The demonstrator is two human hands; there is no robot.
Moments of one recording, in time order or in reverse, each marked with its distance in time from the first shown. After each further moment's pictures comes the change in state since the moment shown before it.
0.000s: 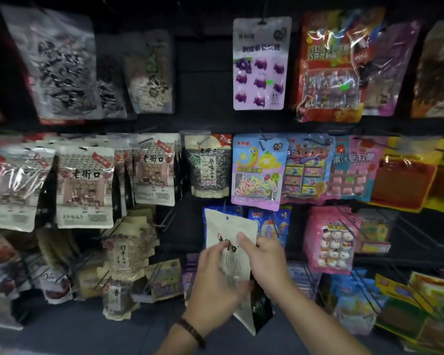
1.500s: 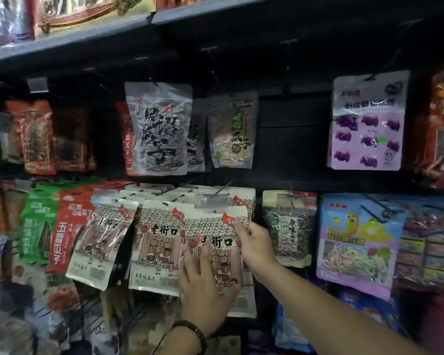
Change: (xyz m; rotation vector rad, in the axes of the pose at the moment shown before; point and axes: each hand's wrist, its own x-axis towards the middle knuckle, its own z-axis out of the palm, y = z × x) left_hand 0.148 -0.099 -0.185 0.433 0.340 -0.102; right_hand 0.142 -0.138 0.239 0.115 -0.212 -0.136
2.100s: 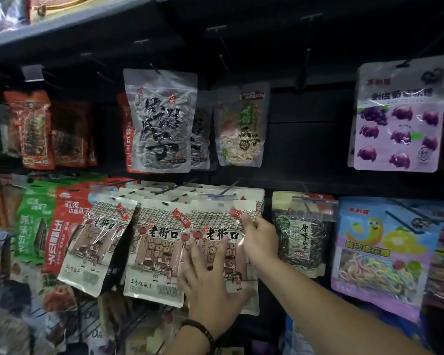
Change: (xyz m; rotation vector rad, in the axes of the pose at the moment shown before) left_hand 0.037 -0.009 0.034 0.108 0.072 0.021; right_hand 0.060 0.022 0.027 -0.040 0.165 0.055
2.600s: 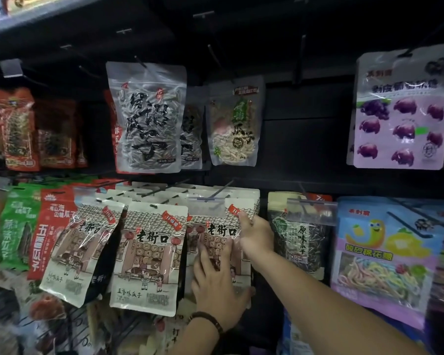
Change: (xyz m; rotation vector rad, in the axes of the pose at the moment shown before) left_hand 0.030 0.013 0.041 0.085 -0.149 -0.021; right_hand 0.034 0.007 0.004 -0.104 -0.034 0.051
